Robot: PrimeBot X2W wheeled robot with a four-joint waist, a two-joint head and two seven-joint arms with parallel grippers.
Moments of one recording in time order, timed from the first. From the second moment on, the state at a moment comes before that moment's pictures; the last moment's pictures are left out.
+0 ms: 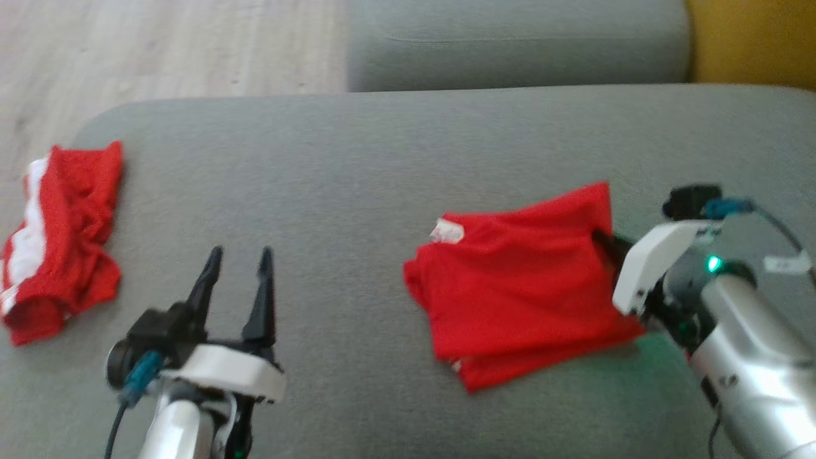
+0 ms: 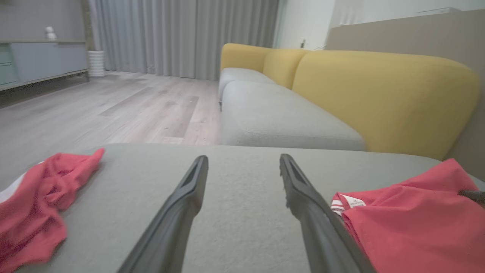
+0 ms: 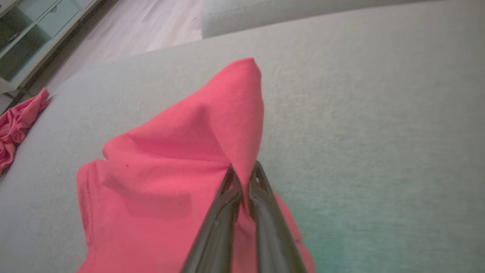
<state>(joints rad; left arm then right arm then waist) -0.05 0.05 -0.14 0.20 -0.18 -0.05 -0.25 -0.53 -0.27 0.45 0.78 0.71 0.13 0.31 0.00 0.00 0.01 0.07</state>
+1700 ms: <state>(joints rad) -0.33 0.11 -0.28 0.19 -0.17 -0.05 -0.24 -1.09 -0.55 0.50 0.96 0.76 0.13 0.26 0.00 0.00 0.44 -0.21</state>
